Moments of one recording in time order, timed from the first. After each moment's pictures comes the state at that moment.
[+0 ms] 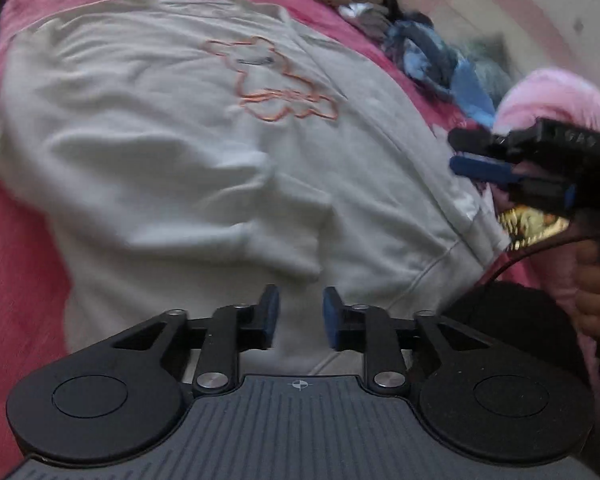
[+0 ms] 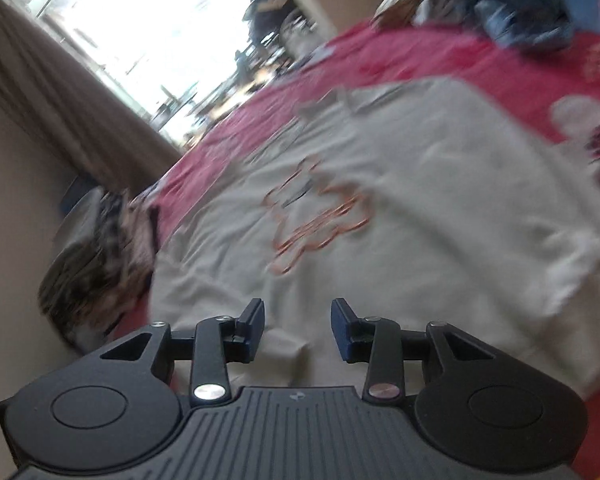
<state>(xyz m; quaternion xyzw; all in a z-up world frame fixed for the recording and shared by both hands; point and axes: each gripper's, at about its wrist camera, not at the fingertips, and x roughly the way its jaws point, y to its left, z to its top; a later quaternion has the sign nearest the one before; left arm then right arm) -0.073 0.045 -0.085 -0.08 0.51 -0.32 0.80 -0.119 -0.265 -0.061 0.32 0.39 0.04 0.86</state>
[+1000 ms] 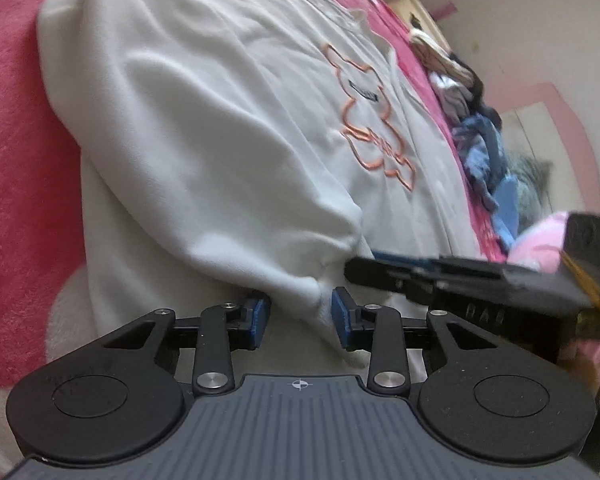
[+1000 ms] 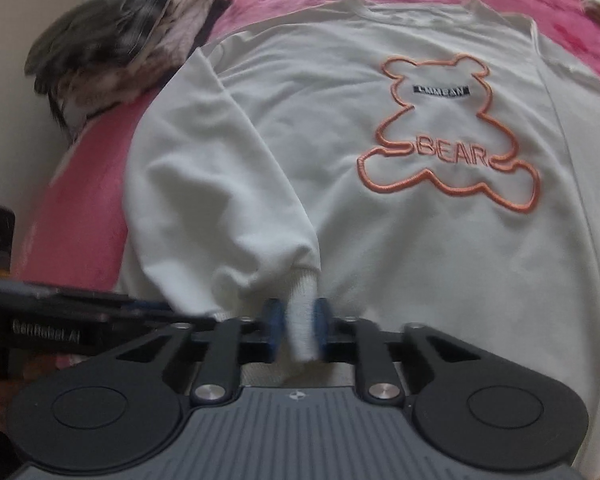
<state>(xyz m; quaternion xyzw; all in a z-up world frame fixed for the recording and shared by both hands) -0.034 0.062 -0.129 -0.28 0.54 -0.22 0.77 -0.030 -0.175 -0.126 0.03 0.54 0.19 0.82</state>
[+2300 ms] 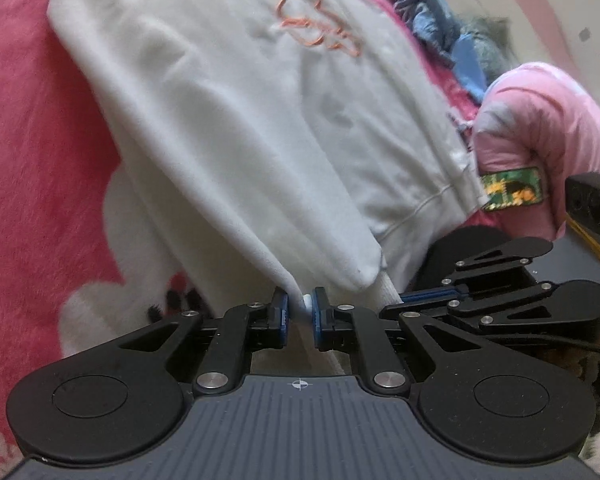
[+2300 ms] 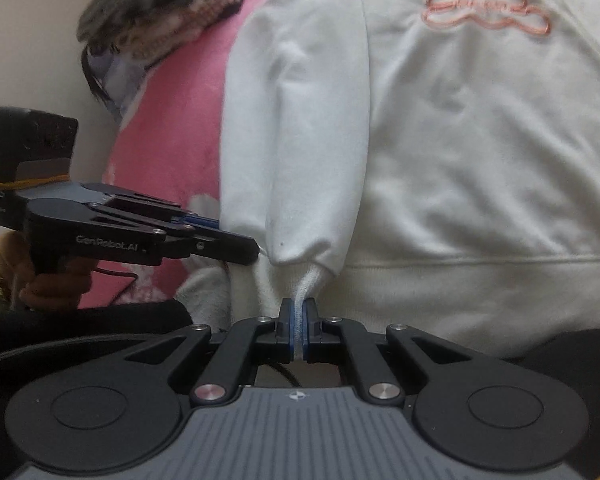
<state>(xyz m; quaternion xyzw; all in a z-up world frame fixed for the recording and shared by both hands) -0.085 0.088 -0.113 -0.11 0.60 -0.35 0.71 -0.150 -0.150 -0.113 0.13 0.61 0.21 0.75</state>
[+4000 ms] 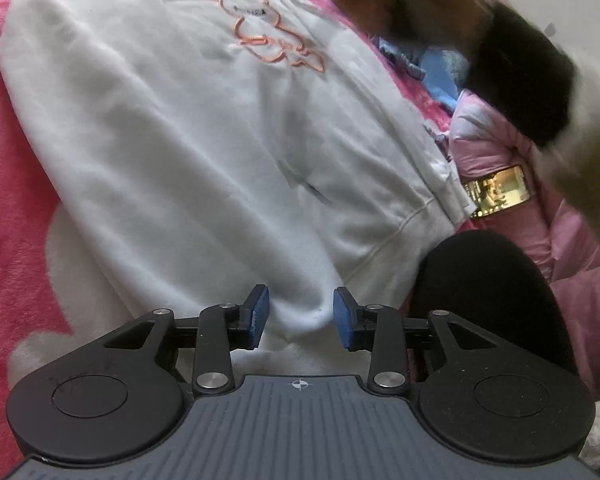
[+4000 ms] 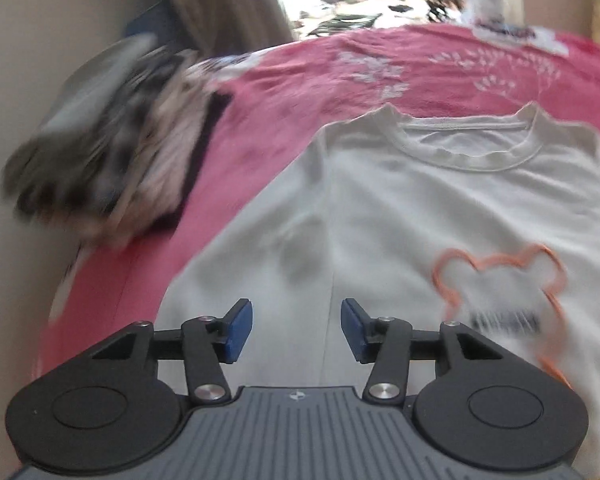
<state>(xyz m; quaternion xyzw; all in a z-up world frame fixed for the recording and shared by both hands) -0.089 0.064 -0.126 -0.12 0.54 -0.40 0.73 0.151 -0.124 -0.106 0.11 0.48 0.19 0.85</state>
